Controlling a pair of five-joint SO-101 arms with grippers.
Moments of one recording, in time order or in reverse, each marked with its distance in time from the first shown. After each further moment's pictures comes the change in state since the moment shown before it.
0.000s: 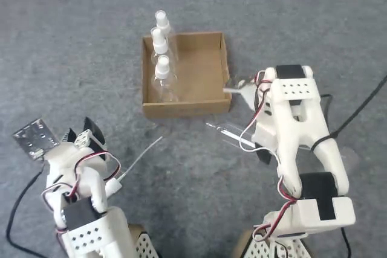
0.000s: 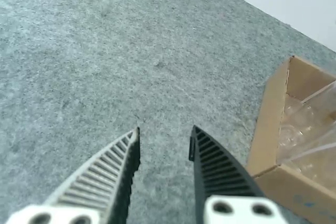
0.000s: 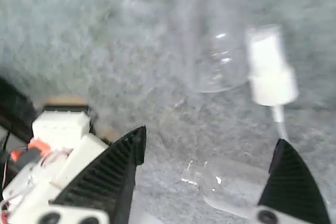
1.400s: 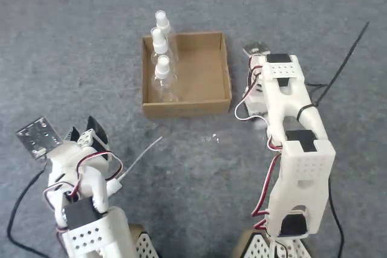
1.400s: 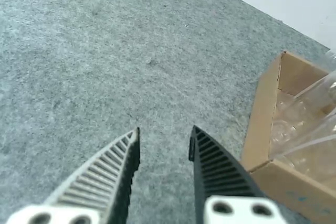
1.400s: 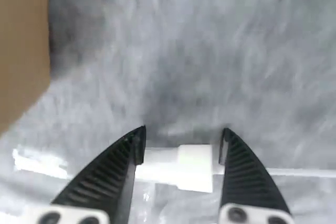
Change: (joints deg) left arm 1.7 0.0 0.0 0.0 0.0; right arm 1.1 31.2 -23.9 -21.4 -32.2
